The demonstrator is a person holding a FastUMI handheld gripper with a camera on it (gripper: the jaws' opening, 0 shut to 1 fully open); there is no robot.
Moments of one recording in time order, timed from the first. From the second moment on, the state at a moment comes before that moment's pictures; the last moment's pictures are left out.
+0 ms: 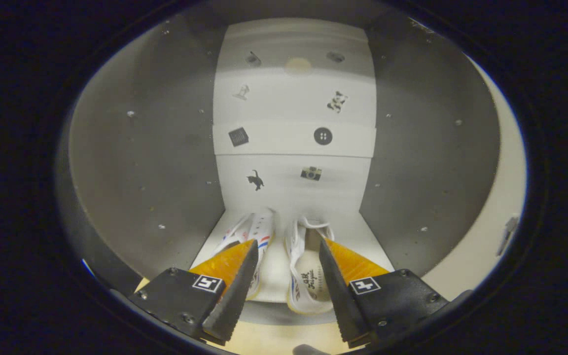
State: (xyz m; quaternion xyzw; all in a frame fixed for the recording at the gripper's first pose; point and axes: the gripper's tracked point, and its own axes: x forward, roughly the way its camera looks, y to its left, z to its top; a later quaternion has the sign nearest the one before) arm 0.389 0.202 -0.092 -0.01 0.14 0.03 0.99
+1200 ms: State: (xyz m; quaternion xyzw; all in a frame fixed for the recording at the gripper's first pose) arm -0.097 0.047 -0.026 0.01 -0.02 -0.03 1.00
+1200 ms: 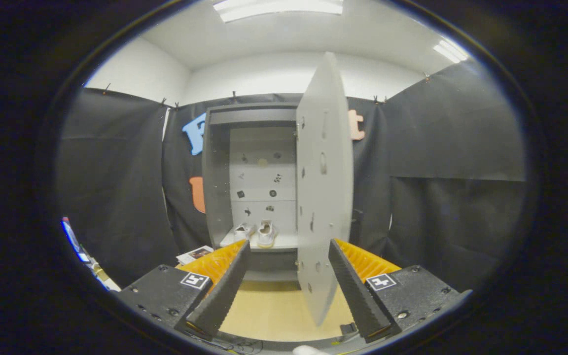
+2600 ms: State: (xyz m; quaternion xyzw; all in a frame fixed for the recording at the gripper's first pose) arm 0.046 -0.096 -0.051 0.00 0.03 0.09 1.00
